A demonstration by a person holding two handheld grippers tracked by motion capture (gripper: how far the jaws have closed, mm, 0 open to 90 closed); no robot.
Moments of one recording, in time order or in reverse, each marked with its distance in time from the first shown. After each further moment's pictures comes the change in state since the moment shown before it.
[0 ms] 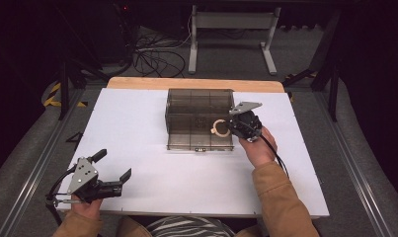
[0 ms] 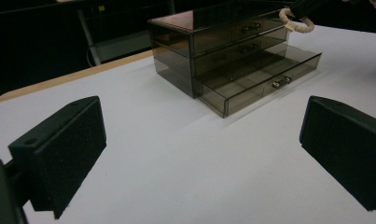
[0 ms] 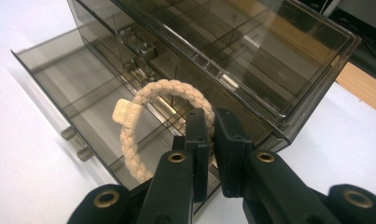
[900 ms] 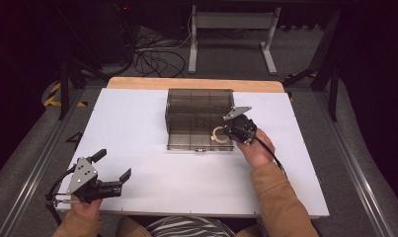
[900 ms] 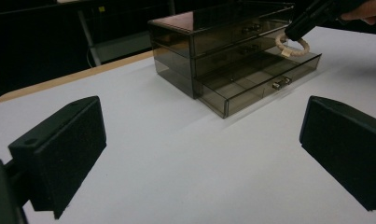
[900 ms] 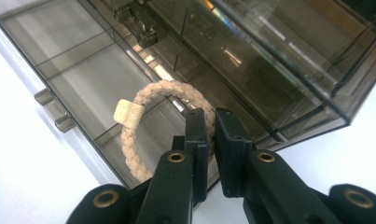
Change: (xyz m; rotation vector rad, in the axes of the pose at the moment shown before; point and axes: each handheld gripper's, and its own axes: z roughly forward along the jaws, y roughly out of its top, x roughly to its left) left arm 0.000 0.000 0.000 -0.002 -0.002 -0.002; right arm 0.004 -0.010 0.025 0.121 0.003 -0.057
